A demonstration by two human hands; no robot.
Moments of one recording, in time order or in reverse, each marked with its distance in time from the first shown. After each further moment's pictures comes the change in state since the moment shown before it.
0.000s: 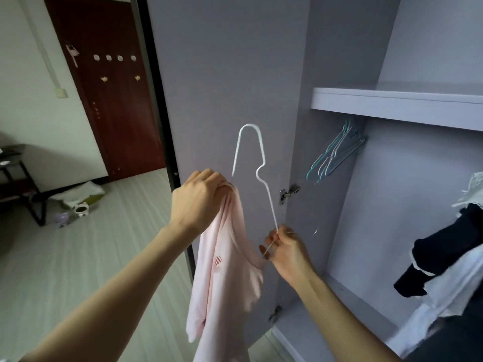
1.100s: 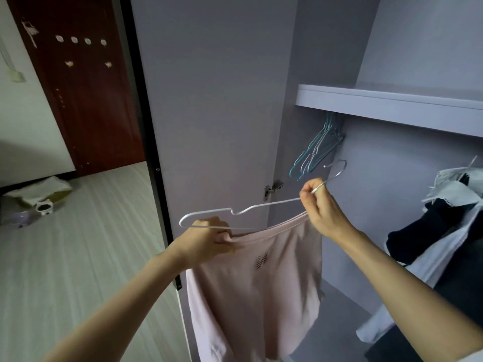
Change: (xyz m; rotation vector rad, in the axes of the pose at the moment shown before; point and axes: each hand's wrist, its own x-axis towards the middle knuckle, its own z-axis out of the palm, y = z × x) left_hand -0.047 -0.016 0.051 -0.447 -0.564 0.163; right_hand -0.010 -0.120 -0.019 -1.380 -0.116 -0.833
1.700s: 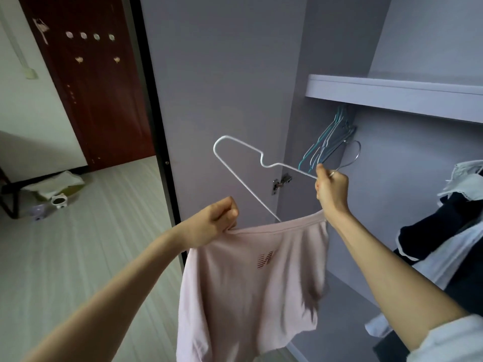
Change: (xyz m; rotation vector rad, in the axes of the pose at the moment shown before) left_hand 0.001 0.019 -0.027 -0.531 -0.098 -0.096; right_hand 0.040 0.009 0.026 0.388 0.421 0.467
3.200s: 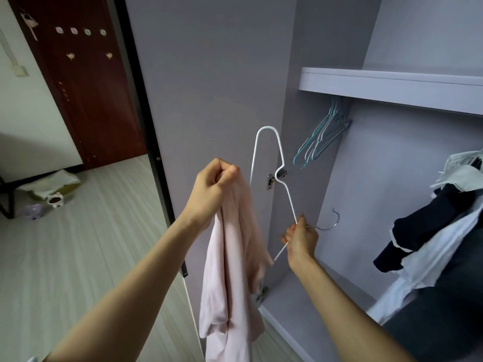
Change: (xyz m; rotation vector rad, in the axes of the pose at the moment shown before) left_hand 0.029 0.037 0.016 -0.332 0.513 0.013; right_hand -0.089 0.060 0.027 0.517 0.157 0.568
